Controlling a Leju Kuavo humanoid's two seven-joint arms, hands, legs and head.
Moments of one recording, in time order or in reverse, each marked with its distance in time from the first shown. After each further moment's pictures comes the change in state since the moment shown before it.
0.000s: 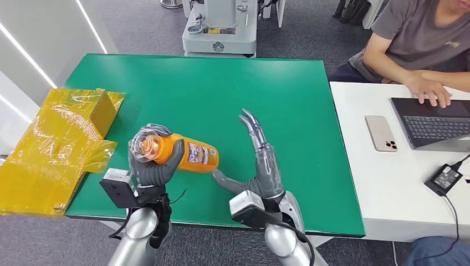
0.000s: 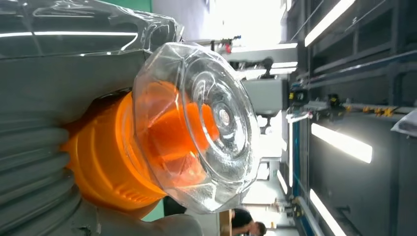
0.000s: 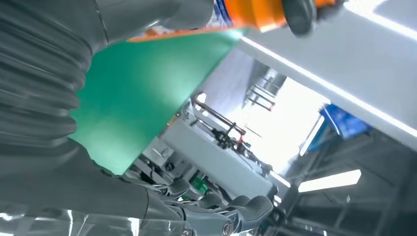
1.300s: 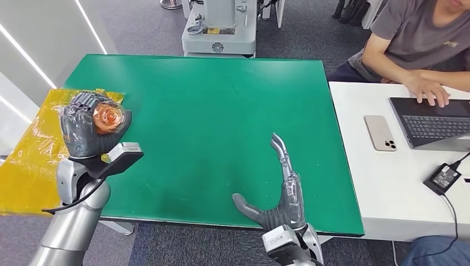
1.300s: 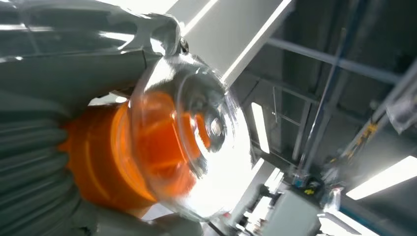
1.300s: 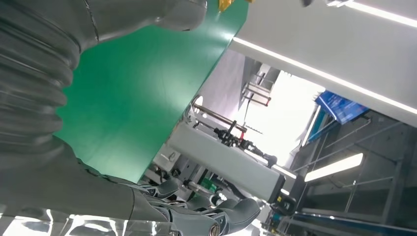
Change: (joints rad) left arm -0.191 0.338 0.155 0.090 -0.895 0.250 0.253; right arm 0.235 -0.051 -0.039 -0.232 -0.053 0.031 -0.005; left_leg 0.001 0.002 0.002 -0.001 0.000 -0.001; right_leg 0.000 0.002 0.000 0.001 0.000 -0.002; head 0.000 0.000
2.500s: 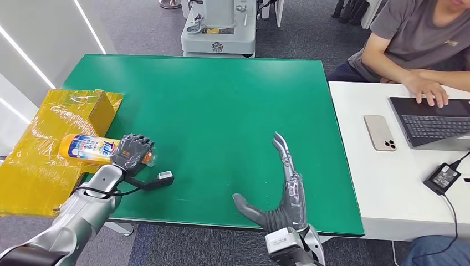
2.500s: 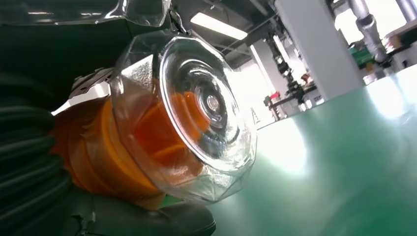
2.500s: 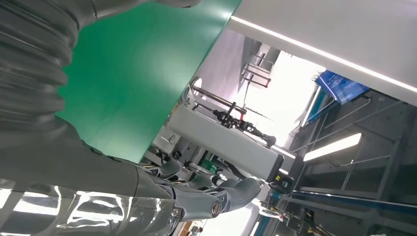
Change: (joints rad) left arm -0.266 0.002 -0.137 0.935 -0.584 -0.035 0.107; right arm 0.022 0.017 -0.010 -0.044 0.018 0.018 0.018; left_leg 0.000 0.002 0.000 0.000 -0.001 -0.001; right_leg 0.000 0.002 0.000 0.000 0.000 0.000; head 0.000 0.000
